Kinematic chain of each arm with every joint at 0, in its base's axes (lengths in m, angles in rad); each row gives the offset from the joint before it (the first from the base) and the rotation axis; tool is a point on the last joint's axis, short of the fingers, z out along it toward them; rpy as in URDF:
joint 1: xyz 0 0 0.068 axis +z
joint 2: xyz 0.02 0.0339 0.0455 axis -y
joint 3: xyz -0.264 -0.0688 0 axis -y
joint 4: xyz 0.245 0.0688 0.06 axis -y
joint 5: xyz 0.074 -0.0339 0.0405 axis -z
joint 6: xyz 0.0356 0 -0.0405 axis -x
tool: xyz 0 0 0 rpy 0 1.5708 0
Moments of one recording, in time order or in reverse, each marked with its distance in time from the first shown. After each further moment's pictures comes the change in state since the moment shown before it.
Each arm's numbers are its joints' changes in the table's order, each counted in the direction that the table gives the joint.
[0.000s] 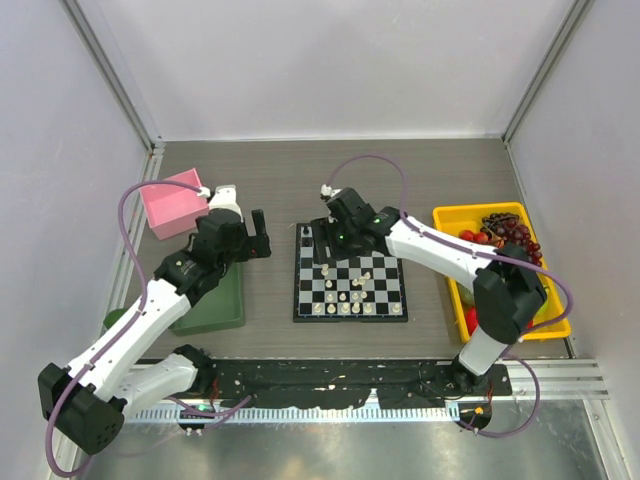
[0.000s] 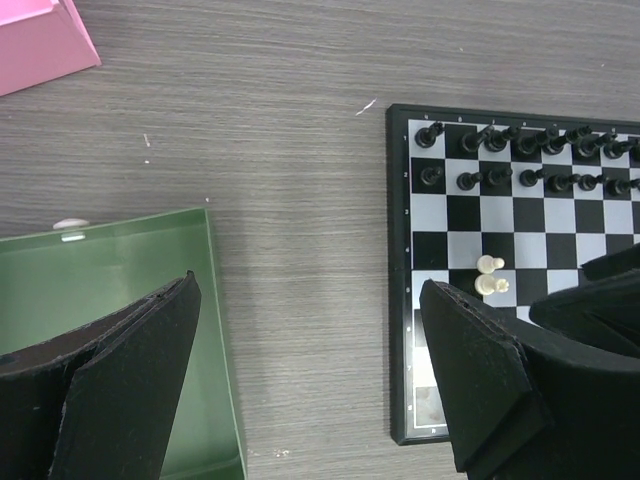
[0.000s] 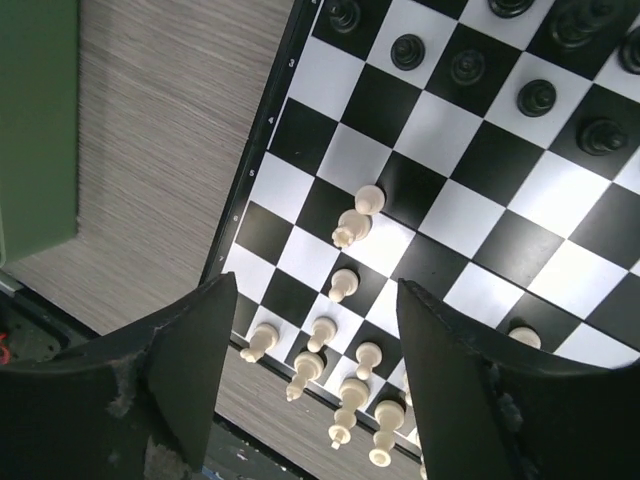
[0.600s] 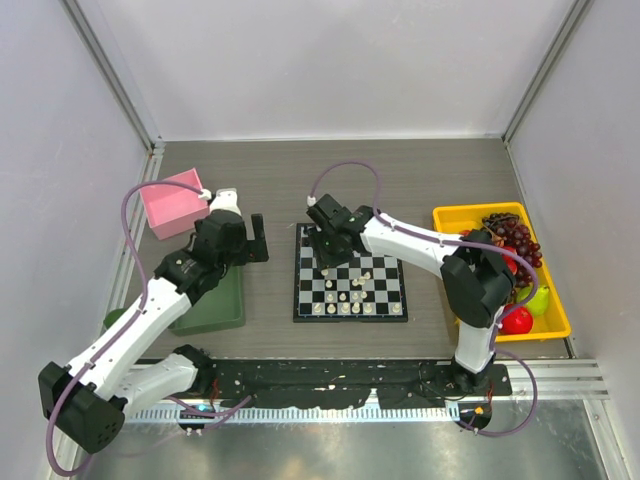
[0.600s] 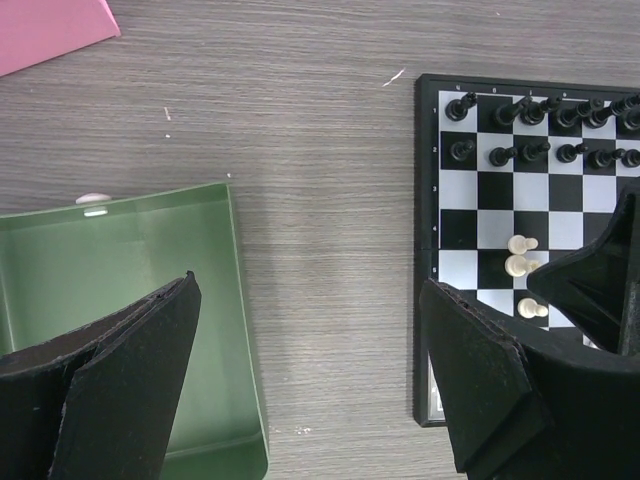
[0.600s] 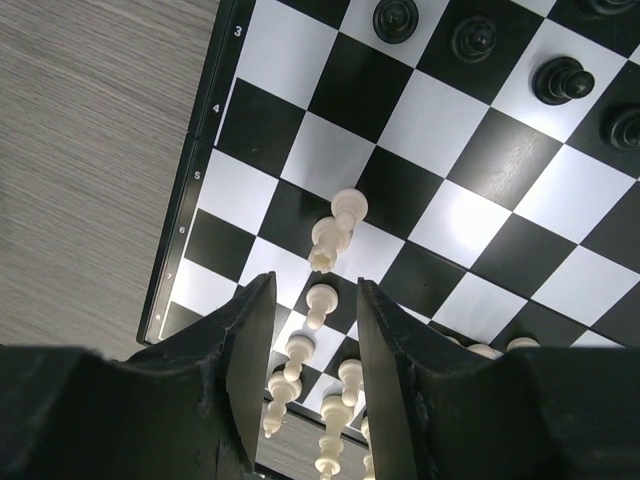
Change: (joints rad) left arm 0.001 -0.003 0.009 -0.075 -0.013 -0.013; right arm 0.065 -0.194 0.141 -0.134 0.090 0.014
